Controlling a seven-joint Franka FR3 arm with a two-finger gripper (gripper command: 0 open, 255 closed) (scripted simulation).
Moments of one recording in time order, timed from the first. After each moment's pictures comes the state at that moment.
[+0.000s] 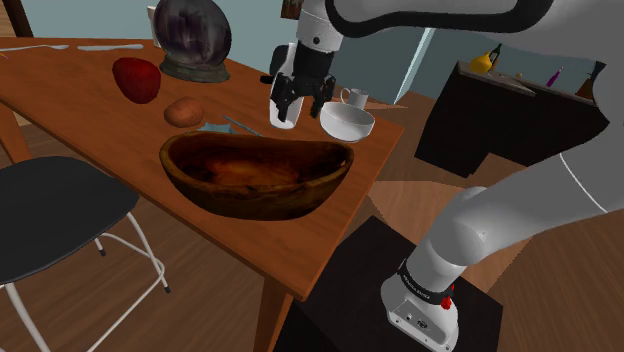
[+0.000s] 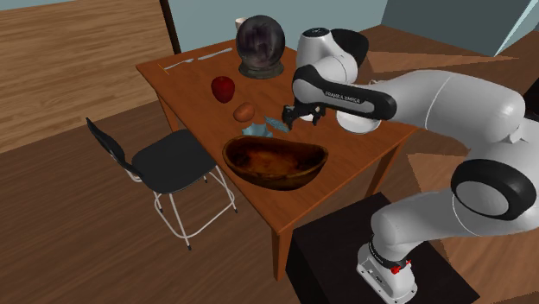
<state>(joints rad) -0.06 -0.47 0.35 -2.17 0.08 1.82 0.42</state>
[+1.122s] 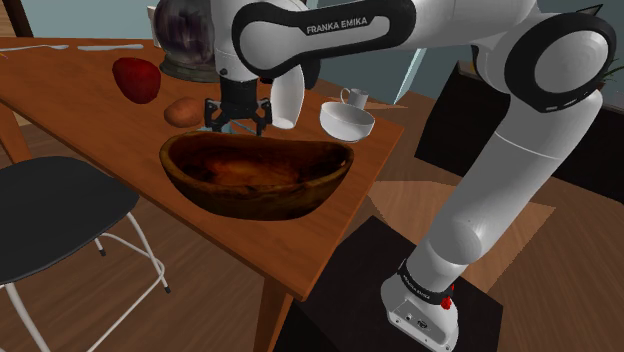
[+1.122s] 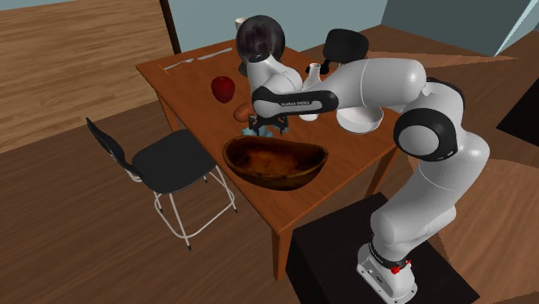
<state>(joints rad) -0.10 0.03 0.57 -1.90 -0.18 1.91 0.97</state>
